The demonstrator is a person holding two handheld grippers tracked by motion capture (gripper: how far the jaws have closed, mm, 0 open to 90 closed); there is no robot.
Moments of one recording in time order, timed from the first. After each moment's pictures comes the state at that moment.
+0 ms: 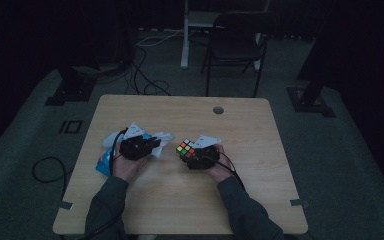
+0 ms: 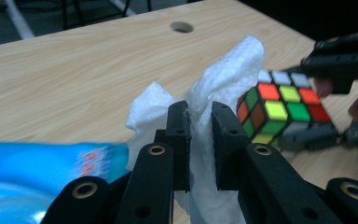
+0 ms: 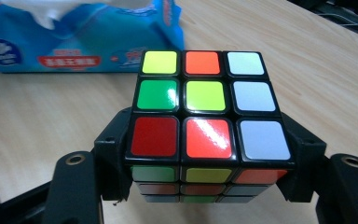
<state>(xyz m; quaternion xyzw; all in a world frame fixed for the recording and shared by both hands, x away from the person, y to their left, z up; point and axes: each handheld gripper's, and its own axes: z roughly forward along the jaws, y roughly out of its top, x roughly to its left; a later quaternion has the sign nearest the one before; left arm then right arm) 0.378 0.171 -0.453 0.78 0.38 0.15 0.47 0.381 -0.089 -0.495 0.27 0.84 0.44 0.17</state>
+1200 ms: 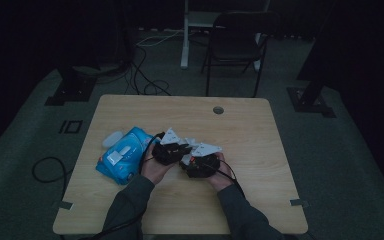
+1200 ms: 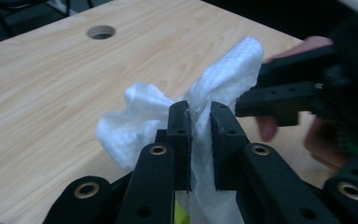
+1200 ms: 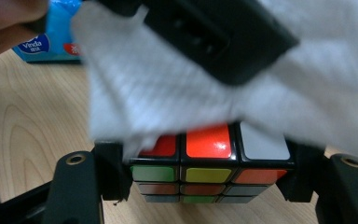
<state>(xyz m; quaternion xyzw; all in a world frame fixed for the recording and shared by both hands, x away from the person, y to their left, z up) 0.373 0.083 -0.460 0.83 0.28 0.13 0.46 0.362 -0.090 -0.503 0.28 0.84 0.44 0.17</state>
